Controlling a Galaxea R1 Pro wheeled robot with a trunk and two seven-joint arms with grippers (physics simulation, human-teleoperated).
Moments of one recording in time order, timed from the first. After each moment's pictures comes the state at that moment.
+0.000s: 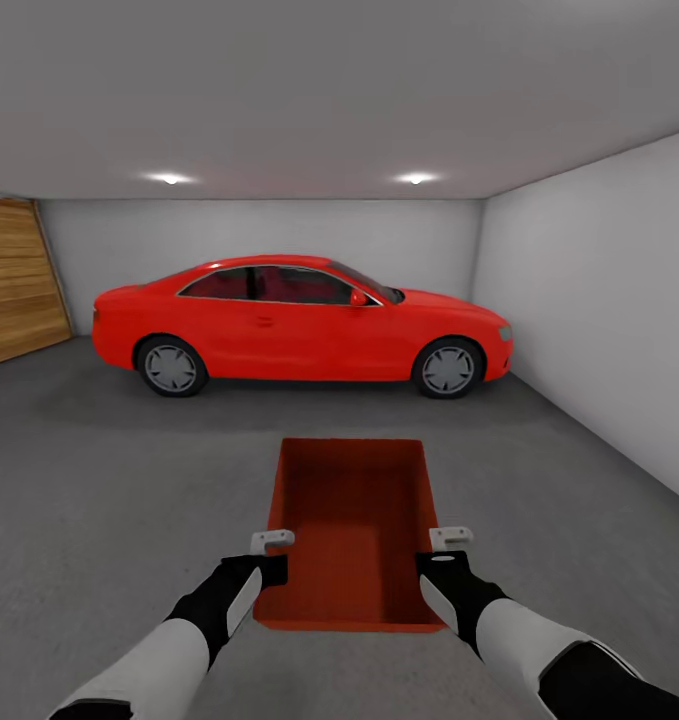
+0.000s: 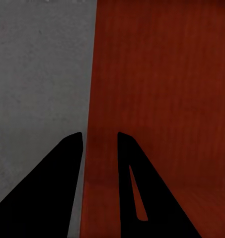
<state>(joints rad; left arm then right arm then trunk) -0.70 -0.14 0.01 -0.39 0.09 0.36 0.09 -0.80 0.09 0.50 -0.17 -0.43 0.16 -0.39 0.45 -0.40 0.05</state>
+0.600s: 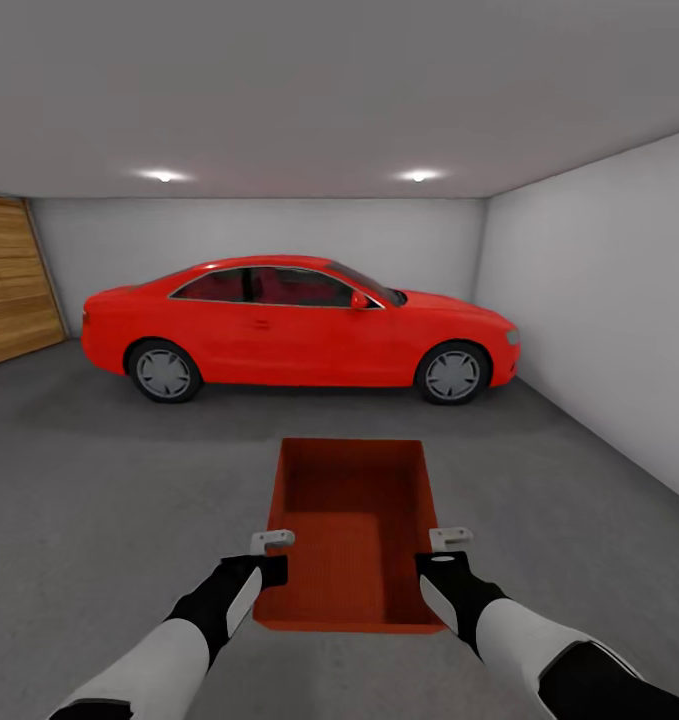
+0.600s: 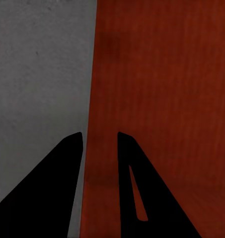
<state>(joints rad) -0.70 -0.14 0.01 -0.39 0.09 0.36 0.09 -0.80 0.09 0.50 -0.17 -0.43 0.16 -0.39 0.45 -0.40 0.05</state>
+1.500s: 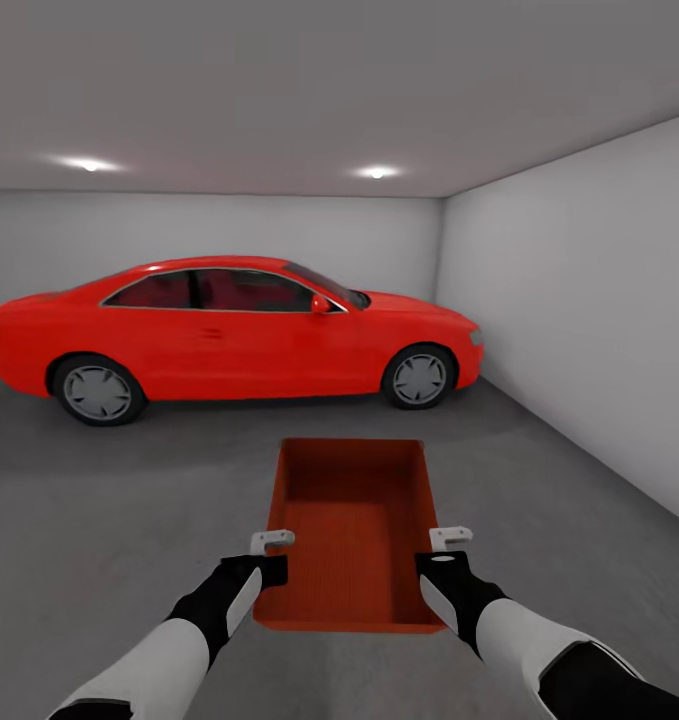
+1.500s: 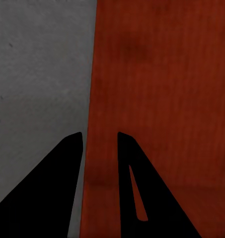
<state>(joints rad) -0.70 -0.14 0.01 -0.39 0.09 0.36 0.09 -0.80 0.09 0.50 -0.17 -0.43 0.16 -0.39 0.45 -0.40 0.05</state>
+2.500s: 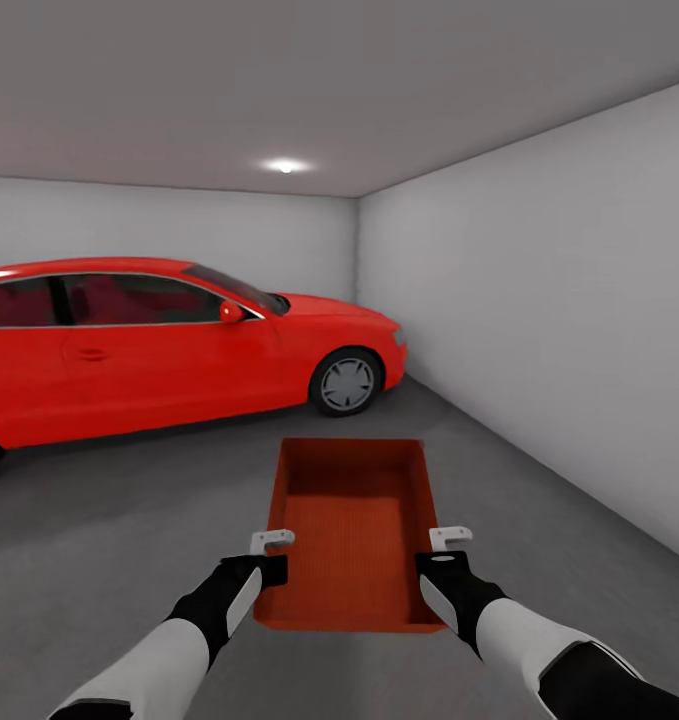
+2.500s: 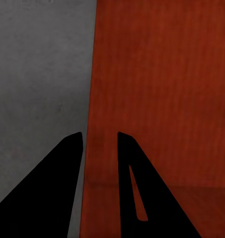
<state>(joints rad) -0.70 -0.14 0.01 -0.39 0.09 0.36 0.09 -0.80 0.09 0.50 -0.17 -0.43 0.16 -0.39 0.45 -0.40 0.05</state>
